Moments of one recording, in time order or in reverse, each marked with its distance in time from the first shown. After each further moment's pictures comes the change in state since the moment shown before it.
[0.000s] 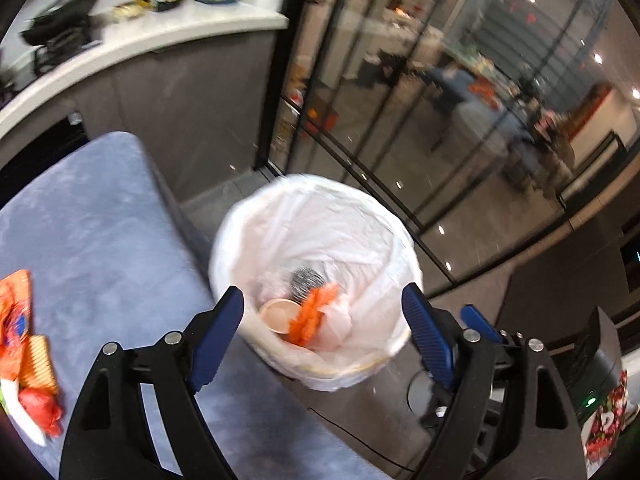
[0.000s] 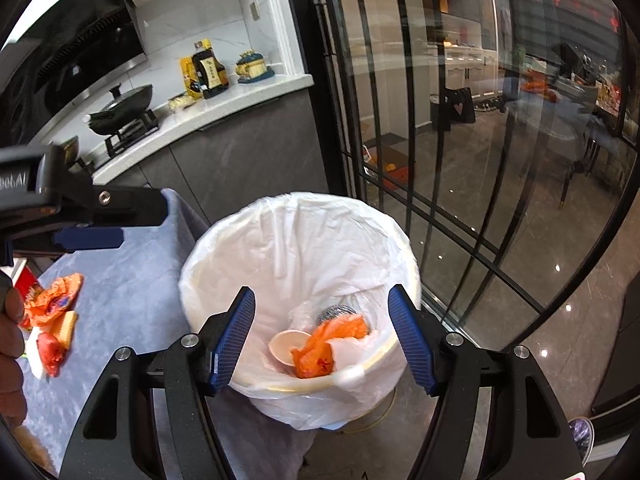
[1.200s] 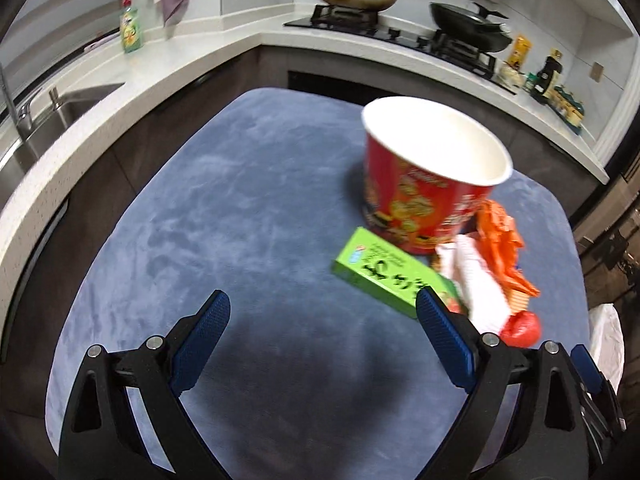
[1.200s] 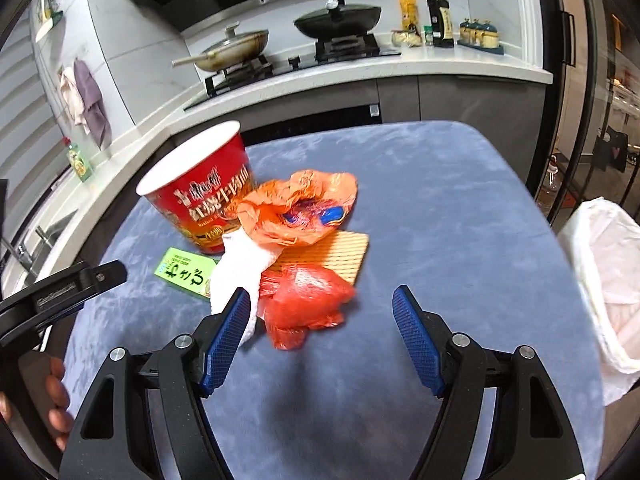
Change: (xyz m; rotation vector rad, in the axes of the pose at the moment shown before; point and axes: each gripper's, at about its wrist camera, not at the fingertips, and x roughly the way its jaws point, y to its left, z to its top) left arm -0.201 0.331 -0.220 -0.727 -0.223 0.695; right arm 0.006 0.337 -0.099 -0.349 0.173 0.416
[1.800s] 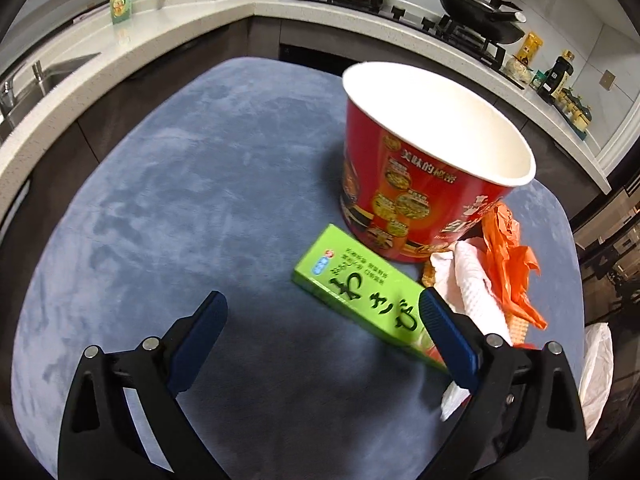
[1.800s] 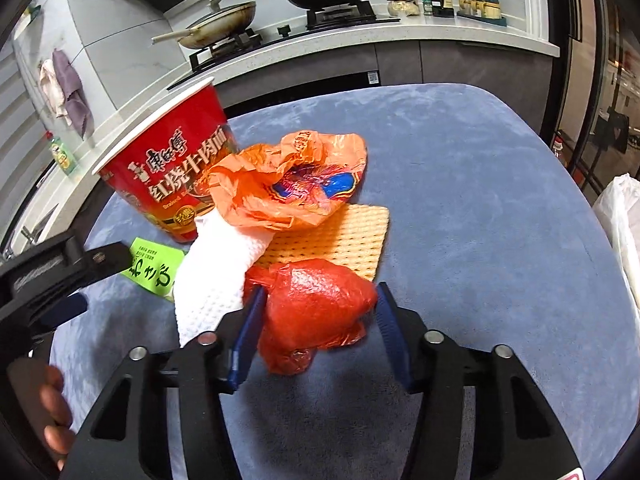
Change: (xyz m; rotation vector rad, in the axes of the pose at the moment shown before) left arm 0.045 -0.026 0.006 -0.059 0.074 -0.047; right arm 0.053 0.005 -0.003 0.026 0.071 -0.006
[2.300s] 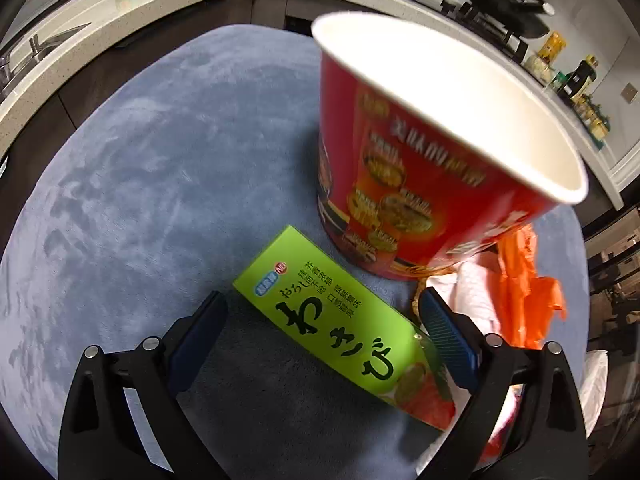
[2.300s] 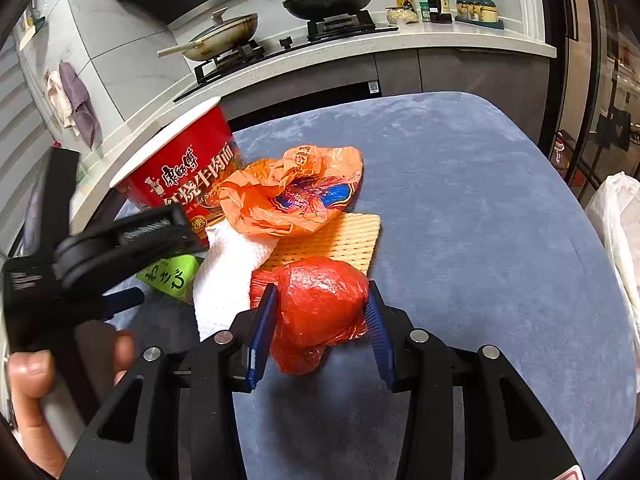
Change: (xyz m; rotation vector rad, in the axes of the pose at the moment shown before) left arm 0.045 -0.022 0.010 -0.070 0.077 0.021; right arm -0.019 -0.008 0.000 0.024 -0.031 0.026
